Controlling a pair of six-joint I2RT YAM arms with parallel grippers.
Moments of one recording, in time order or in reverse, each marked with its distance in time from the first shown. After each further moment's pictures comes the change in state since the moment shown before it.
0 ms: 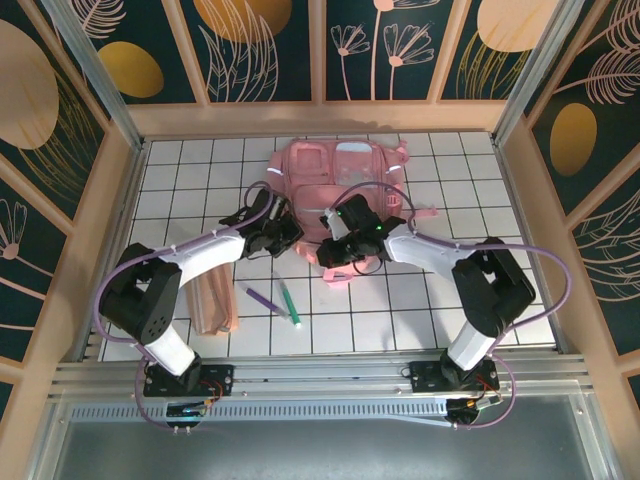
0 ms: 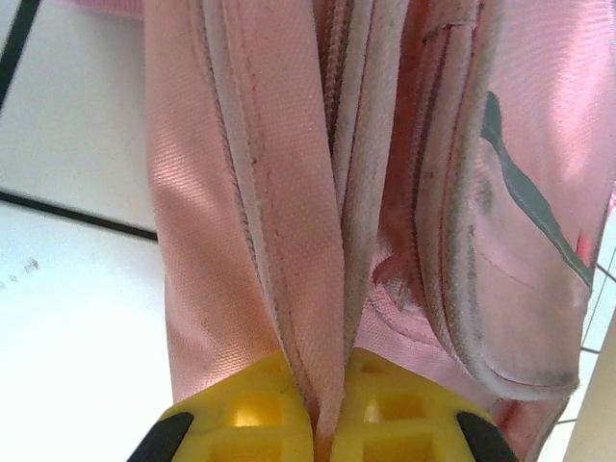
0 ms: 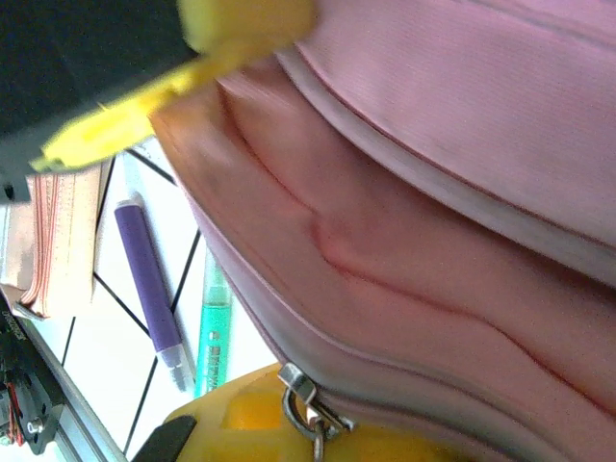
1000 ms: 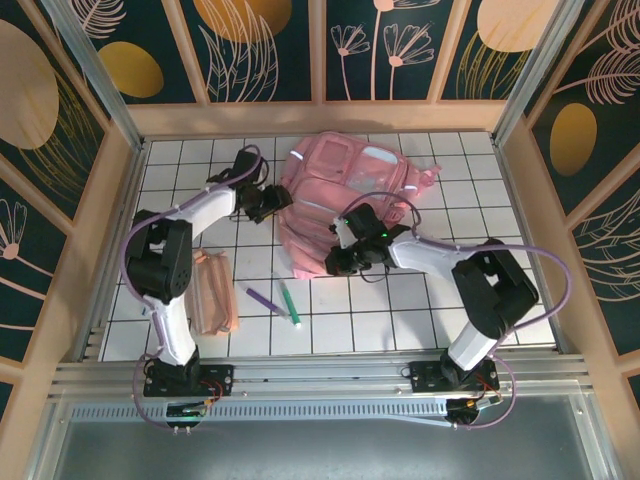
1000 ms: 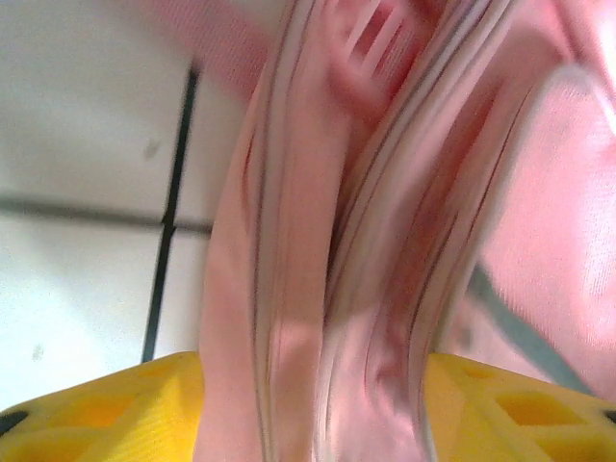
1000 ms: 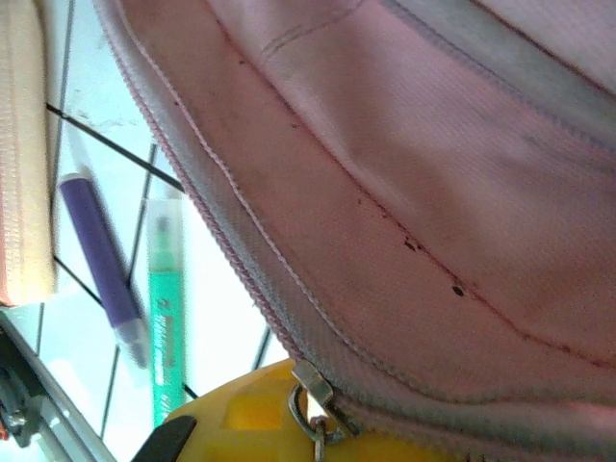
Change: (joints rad) left arm 0.227 0.237 0.307 -0.224 0.154 0.358; right arm 0.008 0.019 -0.068 0.051 -0.022 0.050
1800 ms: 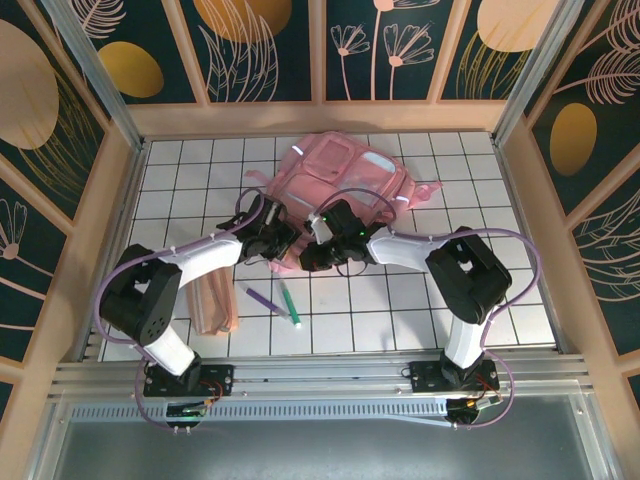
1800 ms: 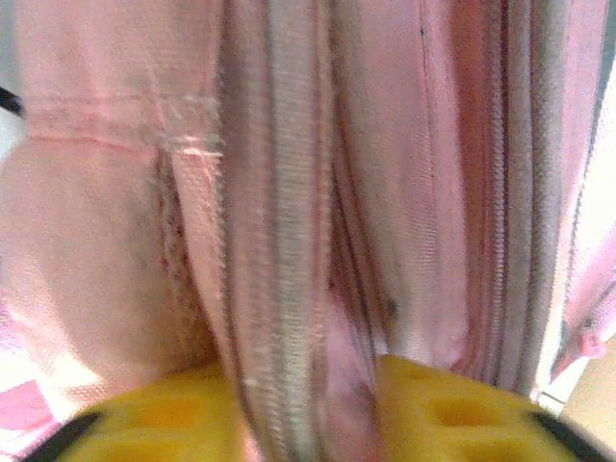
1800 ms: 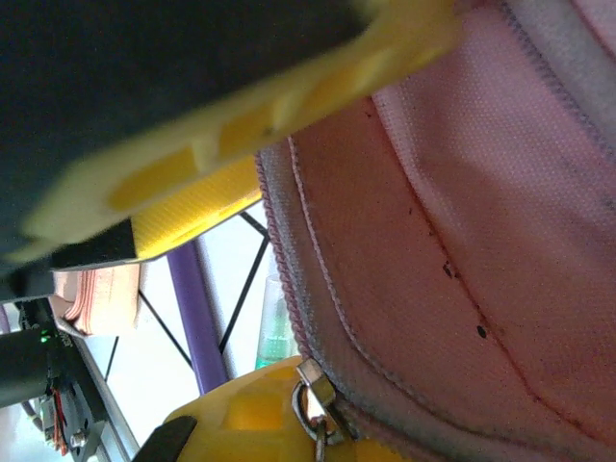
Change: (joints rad) left arm -0.229 -0.248 -0.384 0.254 -0.177 -0.579; right arm 0.070 0.129 0.103 0.137 -0.066 0.034
